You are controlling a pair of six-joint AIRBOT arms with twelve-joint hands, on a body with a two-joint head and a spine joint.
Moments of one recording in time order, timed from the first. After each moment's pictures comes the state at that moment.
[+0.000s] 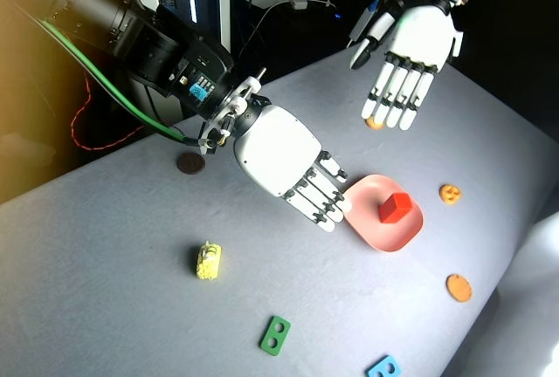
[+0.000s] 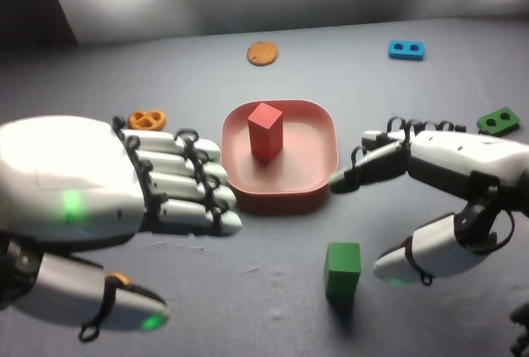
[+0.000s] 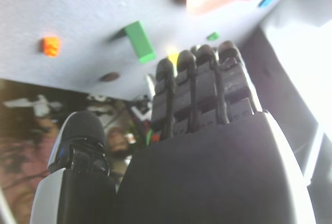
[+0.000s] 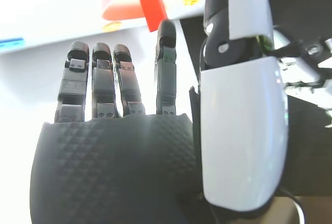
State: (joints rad) left arm 0.26 -0.64 0.83 -1.74 0.51 2.99; right arm -0.32 -0.94 0.69 1.29 0.52 -1.60
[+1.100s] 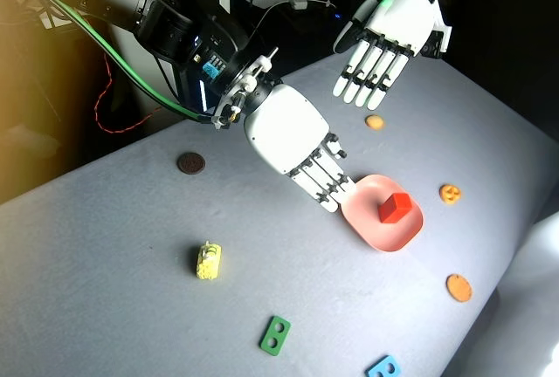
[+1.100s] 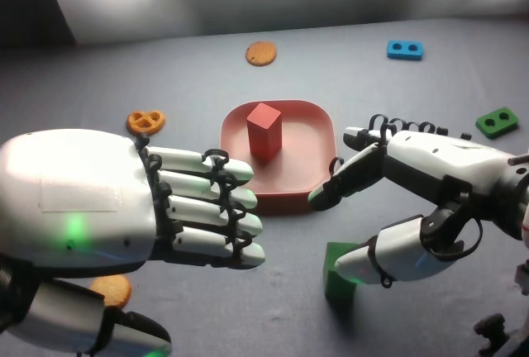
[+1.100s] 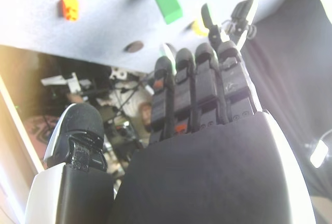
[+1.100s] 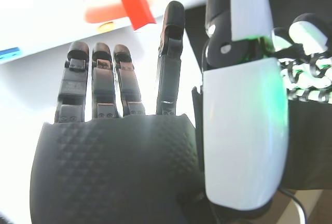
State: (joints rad) left arm 0.23 -0.63 0.81 -1.68 0.62 2.99; right arm -0.29 -0.99 0.61 1.36 0.69 -1.63
